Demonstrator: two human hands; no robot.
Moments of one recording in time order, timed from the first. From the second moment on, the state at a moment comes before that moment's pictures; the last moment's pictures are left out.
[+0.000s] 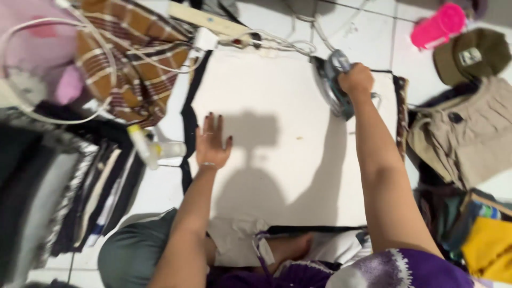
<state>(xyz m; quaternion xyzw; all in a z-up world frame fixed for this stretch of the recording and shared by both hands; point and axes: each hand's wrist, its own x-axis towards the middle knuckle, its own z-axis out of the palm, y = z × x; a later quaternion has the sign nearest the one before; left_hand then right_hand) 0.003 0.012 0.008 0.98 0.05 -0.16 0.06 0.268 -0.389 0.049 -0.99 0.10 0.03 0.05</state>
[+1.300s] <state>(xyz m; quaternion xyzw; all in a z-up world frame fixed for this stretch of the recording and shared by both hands) -0.101 -0.026 -0.025 0.99 0.00 -0.07 0.14 0.051 -0.561 0.095 -0.99 -0.09 -0.07 -0.03</state>
